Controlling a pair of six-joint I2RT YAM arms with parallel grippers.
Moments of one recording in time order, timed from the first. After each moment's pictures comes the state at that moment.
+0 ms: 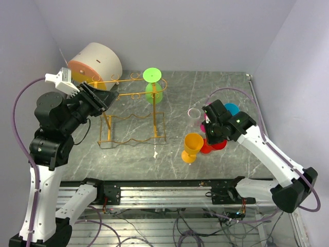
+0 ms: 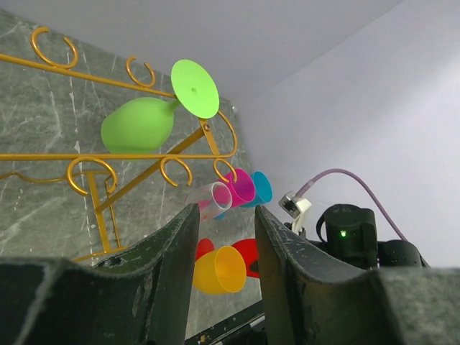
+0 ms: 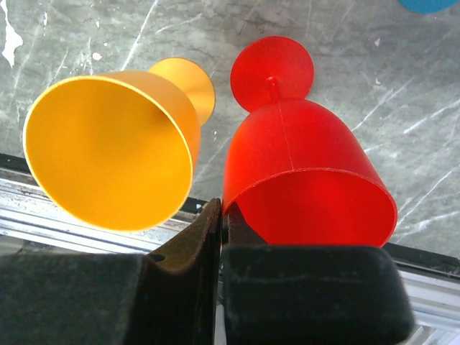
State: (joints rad) left arm -0.19 0.83 1.36 -0.59 0.29 -0.79; right arm 0.62 1.17 1.19 -1.17 0.13 0.34
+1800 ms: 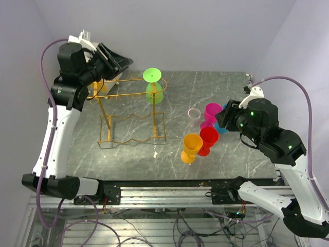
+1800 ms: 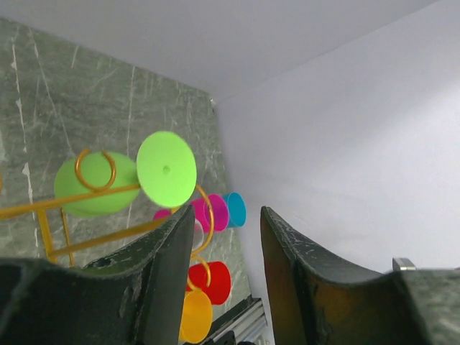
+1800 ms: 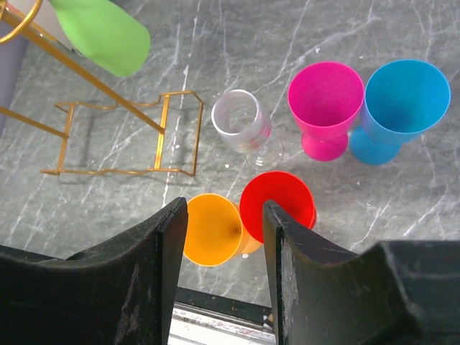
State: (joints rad) left arm -0.19 1.30 1.67 -0.52 0.41 -0.89; right arm 0.61 0.90 1.40 -0.98 0.28 0.45
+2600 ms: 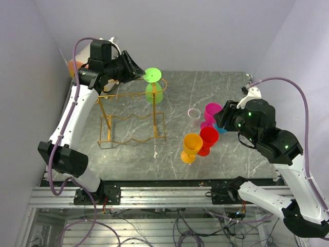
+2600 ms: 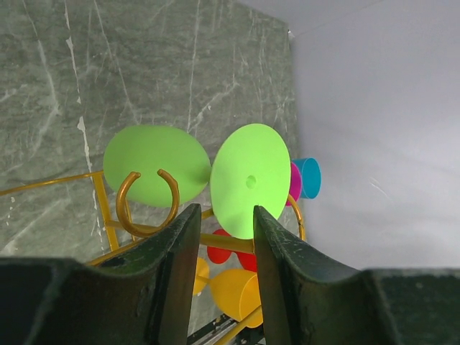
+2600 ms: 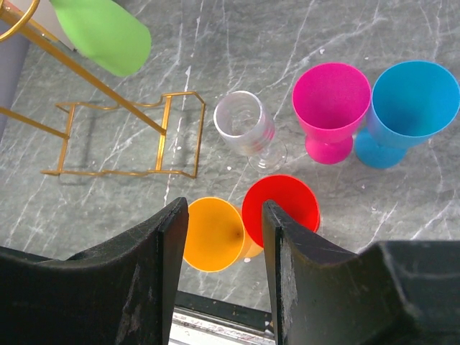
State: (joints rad) left arm -0.28 1.59 1.84 -0.71 0.35 -0.71; right arm 0.61 0.88 1.35 -0.92 0.28 0.45
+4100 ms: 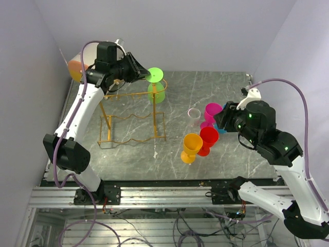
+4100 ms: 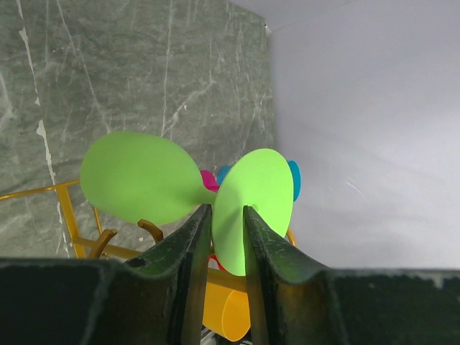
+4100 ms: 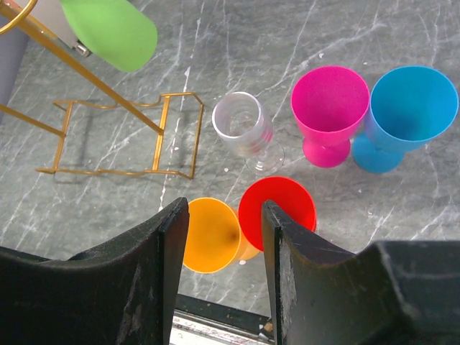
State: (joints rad) left arm -0.30 1.64 1.78 -0.58 0.41 -0.78; right arm 0.61 0.86 1.32 -0.90 0.27 0.43
